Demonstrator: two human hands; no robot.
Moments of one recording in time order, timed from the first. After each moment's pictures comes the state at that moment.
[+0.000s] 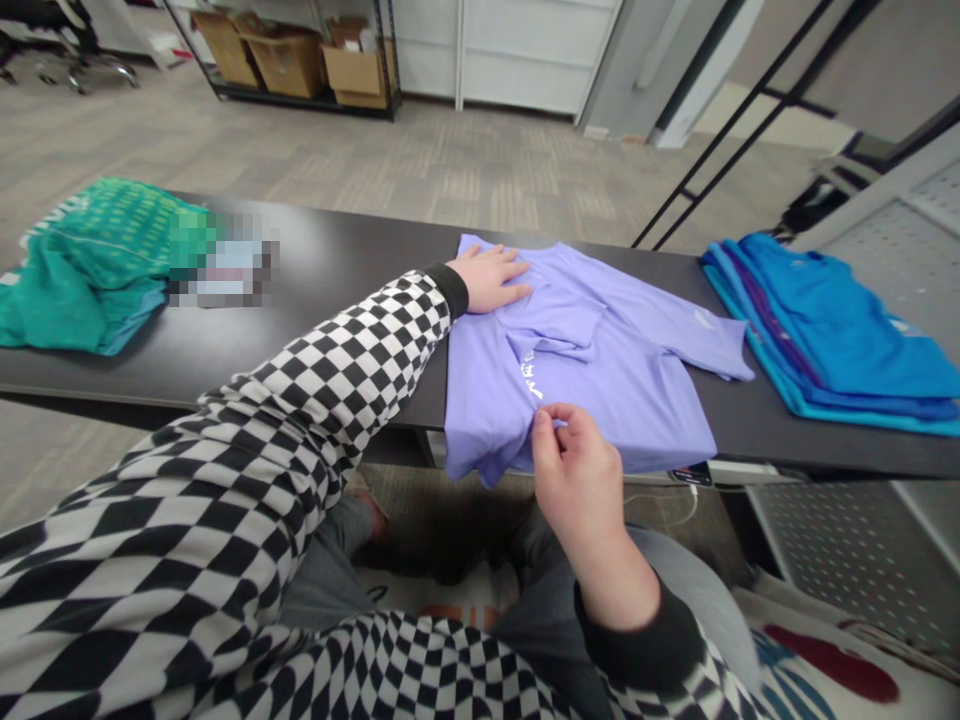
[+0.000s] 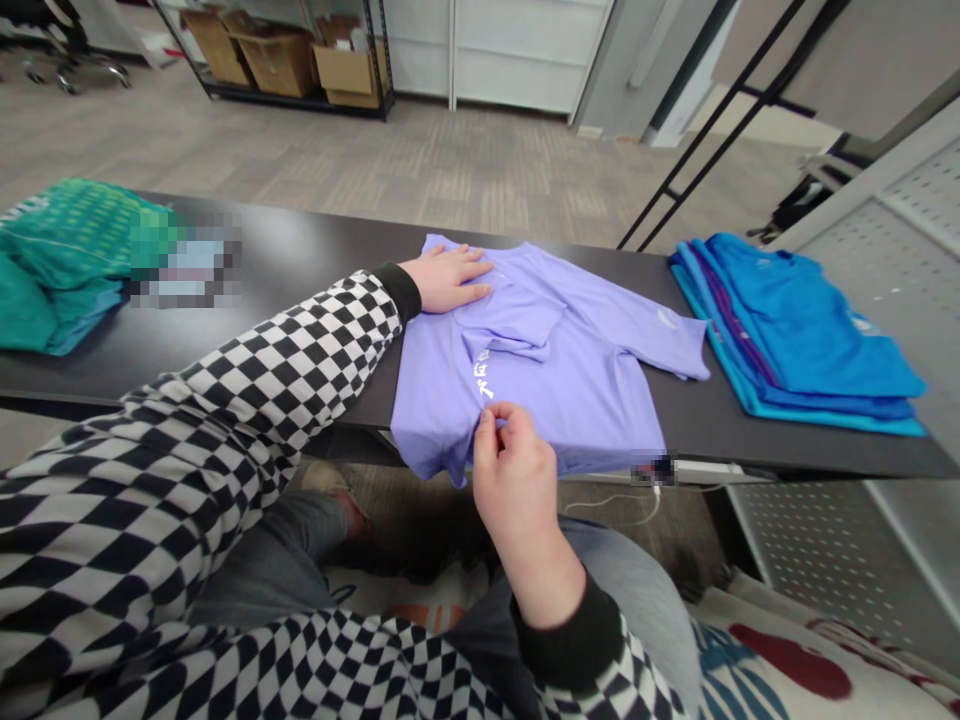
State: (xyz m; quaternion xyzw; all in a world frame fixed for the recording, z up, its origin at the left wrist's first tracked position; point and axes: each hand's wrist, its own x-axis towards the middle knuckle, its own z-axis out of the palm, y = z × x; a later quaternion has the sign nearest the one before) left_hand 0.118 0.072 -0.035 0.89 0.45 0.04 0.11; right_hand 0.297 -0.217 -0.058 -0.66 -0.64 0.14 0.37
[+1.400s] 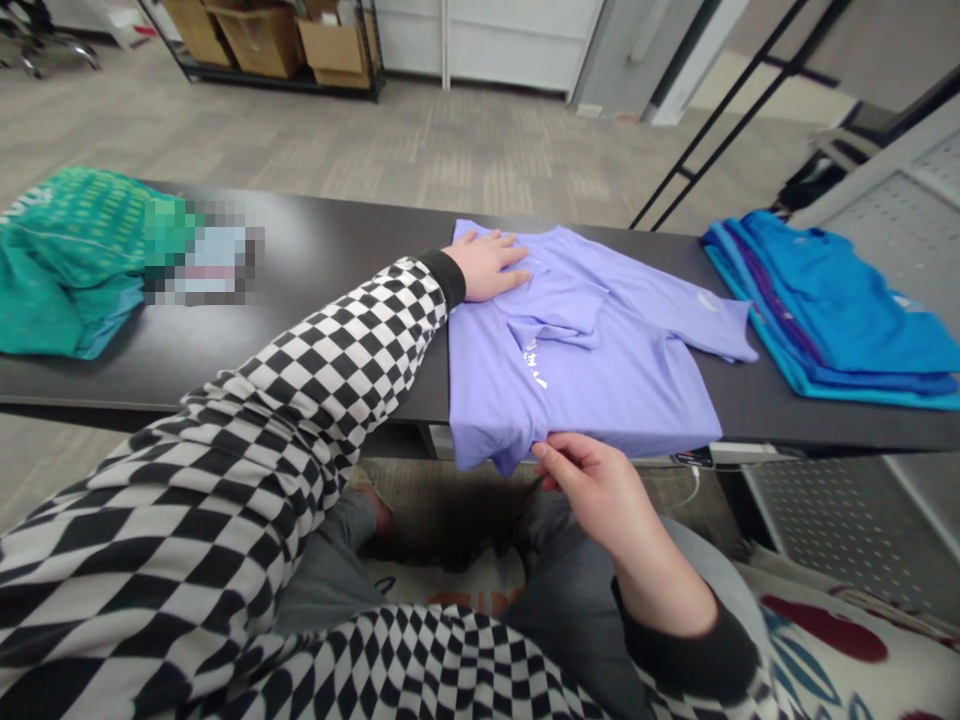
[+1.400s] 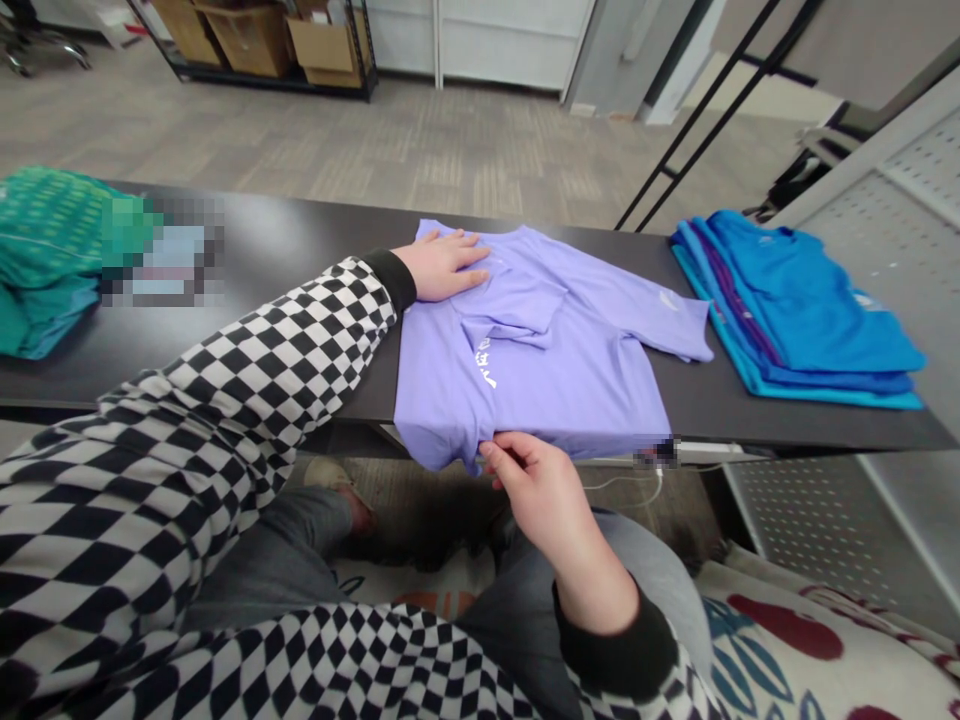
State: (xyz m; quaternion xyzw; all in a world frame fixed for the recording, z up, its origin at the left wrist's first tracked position) left_hand 0.117 0.079 -0.043 0.89 0.44 0.03 0.08; right_hand 0.339 -0.233 -0.075 -0.63 -0.56 0.46 0.28
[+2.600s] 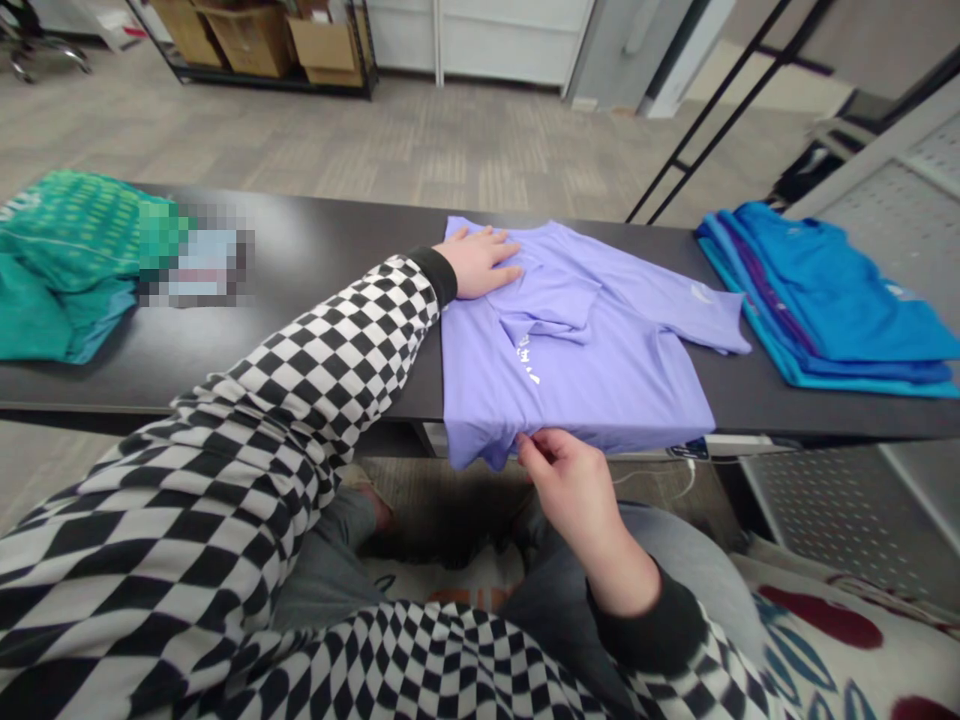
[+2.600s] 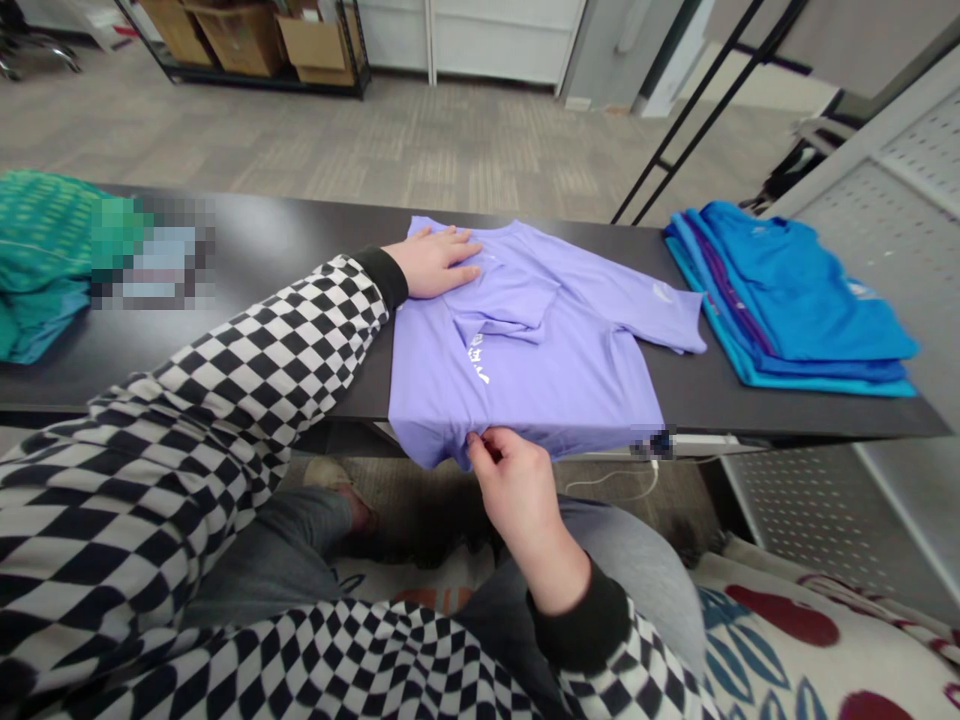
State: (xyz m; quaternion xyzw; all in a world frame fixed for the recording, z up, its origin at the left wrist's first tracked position) left_hand 0.115 0.075 -0.037 0.89 0.43 0.04 0.10; right_hand 0.313 -0.236 -0.085 -0.67 -0.61 0.30 0.29
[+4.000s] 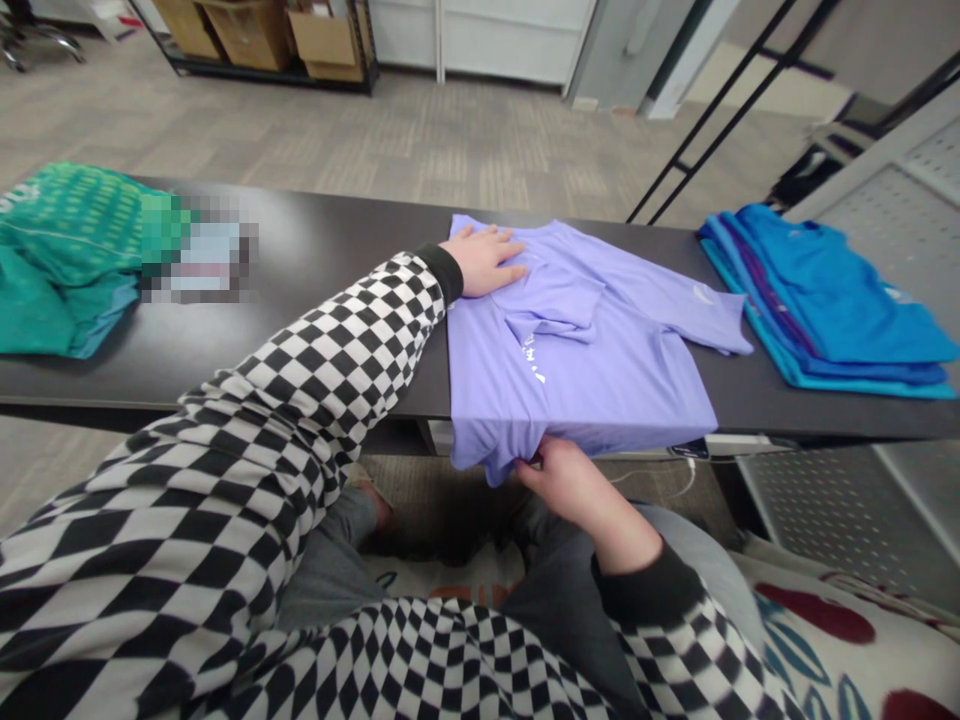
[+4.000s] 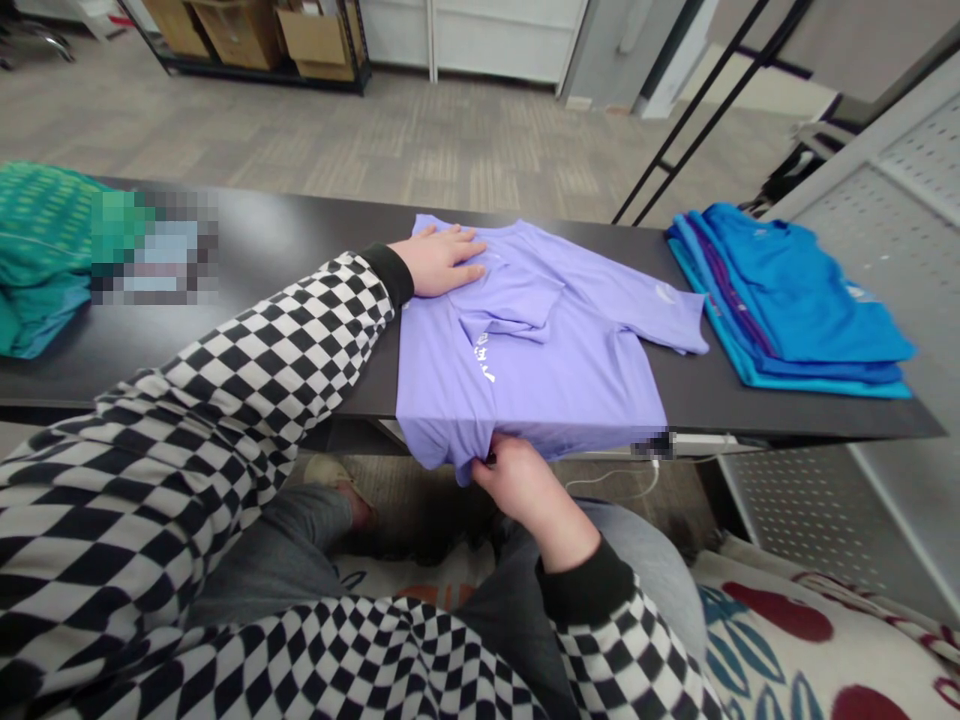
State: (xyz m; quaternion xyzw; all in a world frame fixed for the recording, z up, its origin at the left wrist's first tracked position) left_hand 0.115 0.076 -0.037 0.89 0.43 0.04 0.12; right_hand 0.330 -0.217 -0.110 -0.60 -0.71 0.35 0.12
